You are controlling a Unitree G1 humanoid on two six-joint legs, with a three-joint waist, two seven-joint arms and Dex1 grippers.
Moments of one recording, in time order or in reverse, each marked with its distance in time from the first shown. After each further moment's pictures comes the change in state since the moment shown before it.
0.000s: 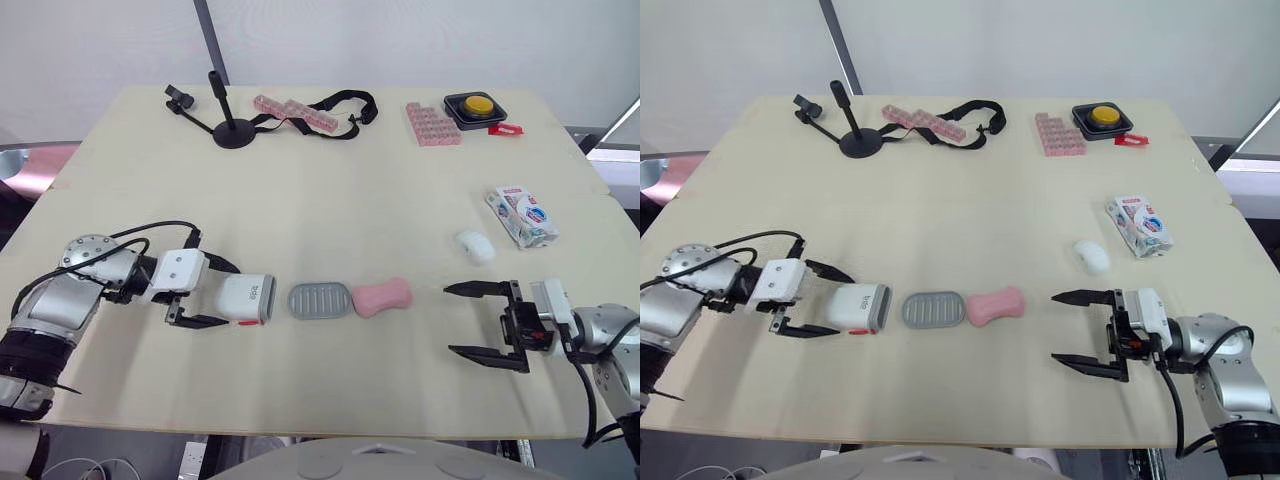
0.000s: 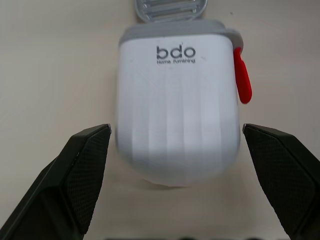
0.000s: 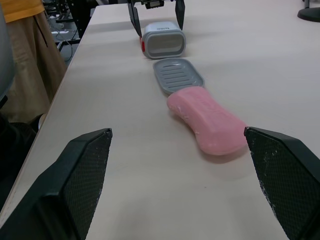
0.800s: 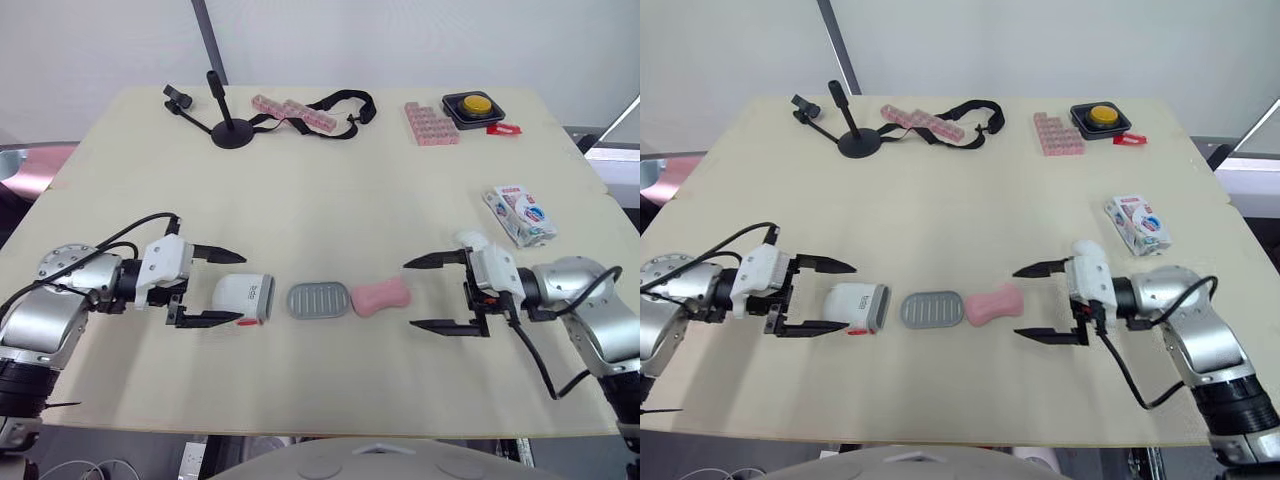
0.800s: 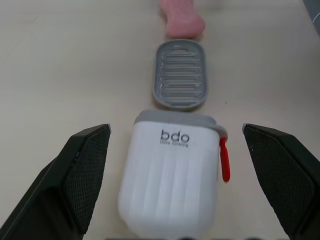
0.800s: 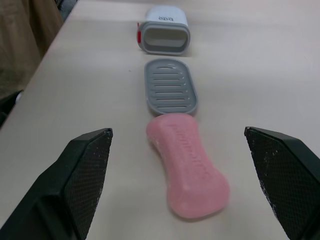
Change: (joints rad) left arm 0.164 -0.026 0.184 -0.162 -0.212 0.169 0.017; right arm -0.238 -0.057 0.207 -0.259 -0.183 0.265 -0.216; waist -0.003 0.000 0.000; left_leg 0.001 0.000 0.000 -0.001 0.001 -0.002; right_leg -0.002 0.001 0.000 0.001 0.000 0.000
